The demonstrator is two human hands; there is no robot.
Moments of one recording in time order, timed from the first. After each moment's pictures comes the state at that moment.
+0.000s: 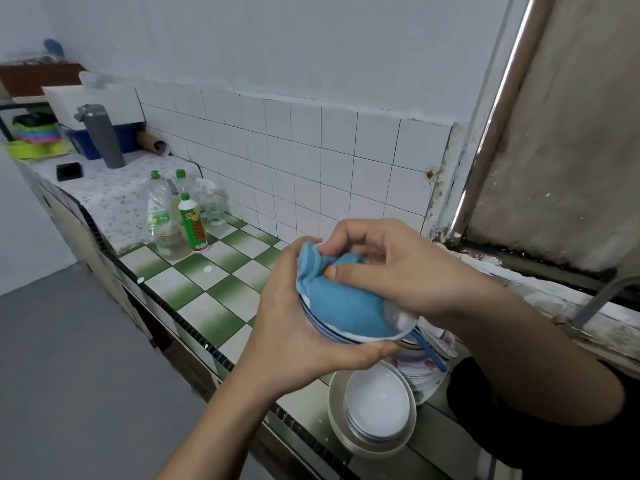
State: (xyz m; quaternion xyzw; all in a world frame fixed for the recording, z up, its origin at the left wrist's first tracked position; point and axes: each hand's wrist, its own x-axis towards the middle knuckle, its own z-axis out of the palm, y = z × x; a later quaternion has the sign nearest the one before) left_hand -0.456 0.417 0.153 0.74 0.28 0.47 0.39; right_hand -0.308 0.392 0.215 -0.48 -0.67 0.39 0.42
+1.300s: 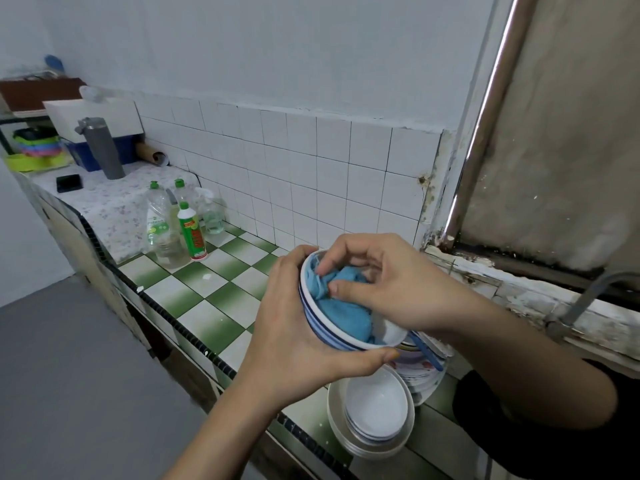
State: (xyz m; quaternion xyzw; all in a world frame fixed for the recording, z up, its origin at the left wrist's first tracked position) left_hand -0.458 0.405 0.153 0.78 0.30 0.46 0.31; right_hand -0.309 0.381 0.202 -0.51 -0.68 0.32 0.42
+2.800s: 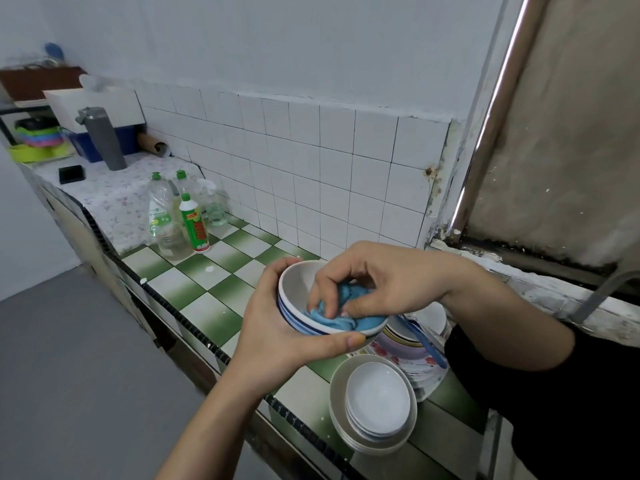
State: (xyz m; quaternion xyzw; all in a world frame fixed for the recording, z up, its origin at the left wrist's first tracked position) left_hand -0.465 0.427 0.130 0.67 0.34 0.46 0.47; right_hand -0.290 0.420 0.203 -0.35 -0.83 0.39 0.20
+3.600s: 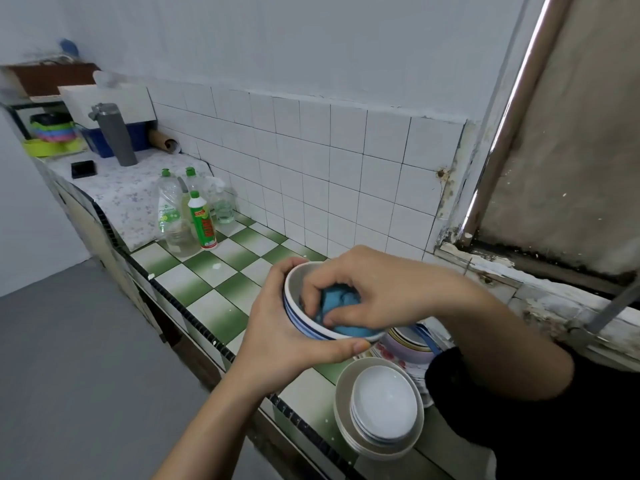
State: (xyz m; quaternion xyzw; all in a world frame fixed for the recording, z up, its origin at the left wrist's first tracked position) left_hand -0.470 0.435 0.125 0.69 0.33 0.46 0.45; right_hand -0.305 0.427 0.198 -0.41 -0.87 0.23 0.15
